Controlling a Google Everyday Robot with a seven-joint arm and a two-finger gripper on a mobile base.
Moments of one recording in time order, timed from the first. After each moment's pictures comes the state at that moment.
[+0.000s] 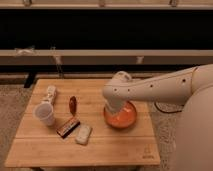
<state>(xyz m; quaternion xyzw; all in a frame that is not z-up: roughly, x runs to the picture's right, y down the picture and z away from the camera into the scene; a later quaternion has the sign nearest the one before) 0.044 0.132 0.760 -0.24 0.13 0.48 0.83</state>
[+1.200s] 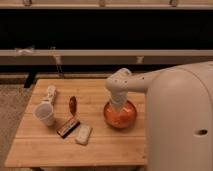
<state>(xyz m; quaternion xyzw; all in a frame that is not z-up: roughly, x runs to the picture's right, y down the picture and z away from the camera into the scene) 0.073 0.128 0.842 -0.28 0.17 0.46 0.82</state>
